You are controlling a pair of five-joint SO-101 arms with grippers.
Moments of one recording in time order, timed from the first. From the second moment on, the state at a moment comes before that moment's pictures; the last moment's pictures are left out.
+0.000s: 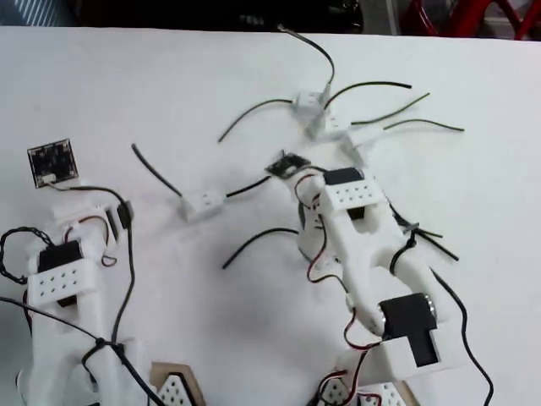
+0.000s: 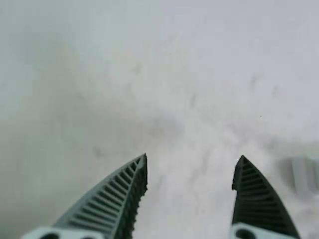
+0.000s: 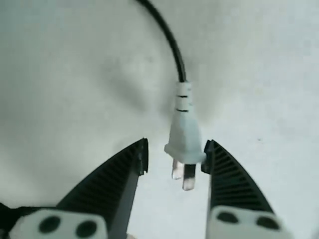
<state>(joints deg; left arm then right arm) -25.9 -39.9 65.2 37.4 -0.9 -16.4 -0.7 31.6 75.1 32.8</state>
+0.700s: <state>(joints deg) -25.9 -39.9 65.2 37.4 -0.9 -15.3 -0.7 33.1 75.4 39.6</state>
